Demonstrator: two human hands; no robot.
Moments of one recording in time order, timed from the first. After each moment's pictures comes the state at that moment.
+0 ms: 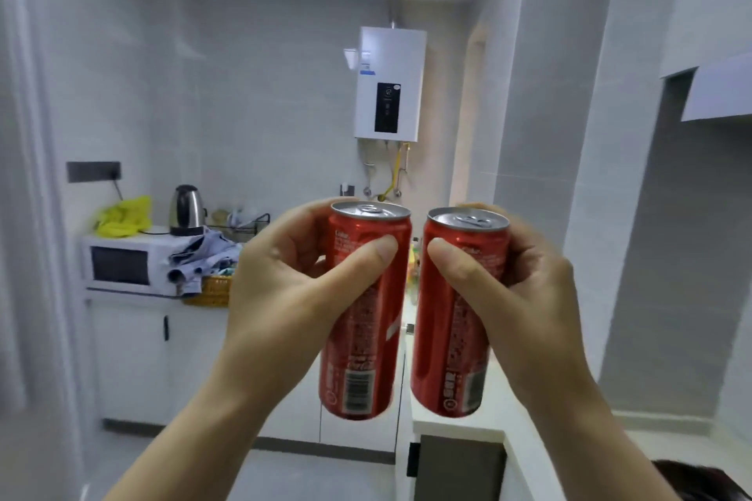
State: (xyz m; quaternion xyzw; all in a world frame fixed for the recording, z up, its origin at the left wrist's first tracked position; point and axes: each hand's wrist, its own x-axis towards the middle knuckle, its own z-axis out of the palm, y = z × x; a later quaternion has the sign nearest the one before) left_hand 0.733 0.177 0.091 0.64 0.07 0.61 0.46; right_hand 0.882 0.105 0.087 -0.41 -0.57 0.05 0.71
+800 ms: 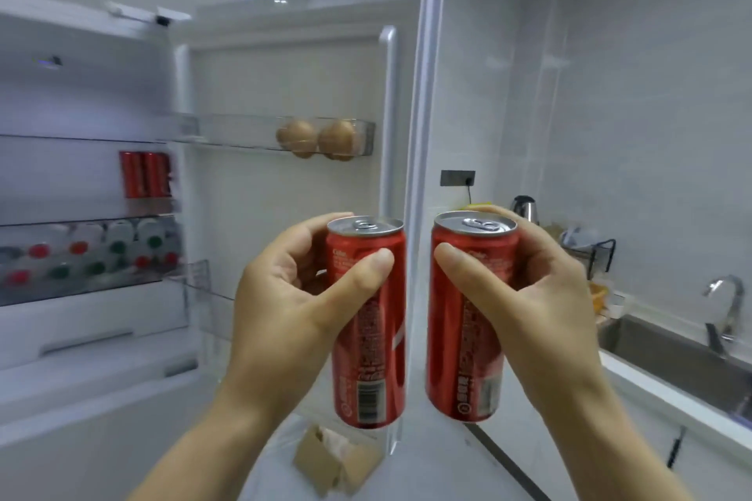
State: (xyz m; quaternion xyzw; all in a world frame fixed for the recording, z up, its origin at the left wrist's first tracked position) left_hand 0.583 0.240 0.067 0.52 0.40 0.75 0.13; right_hand 0.735 0.320 0.079 -0.12 -0.70 0.35 0.60
